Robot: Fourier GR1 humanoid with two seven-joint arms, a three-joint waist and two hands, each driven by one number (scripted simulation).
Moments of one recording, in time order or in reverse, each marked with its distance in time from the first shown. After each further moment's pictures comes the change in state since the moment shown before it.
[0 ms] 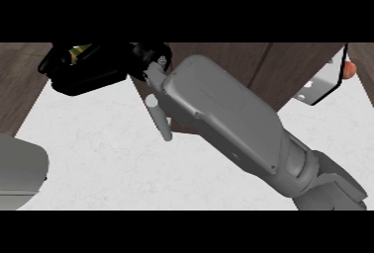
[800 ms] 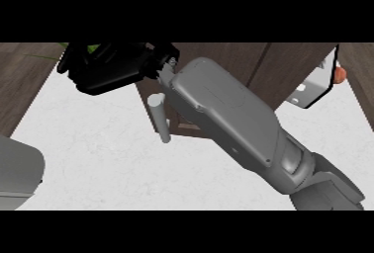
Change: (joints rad) left arm -0.032 -0.004 -0.016 -0.039 0.027 -0.013 0.051; right arm 0.027 0.007 -0.012 0.091 0.021 0.141 -0.212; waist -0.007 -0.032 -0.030
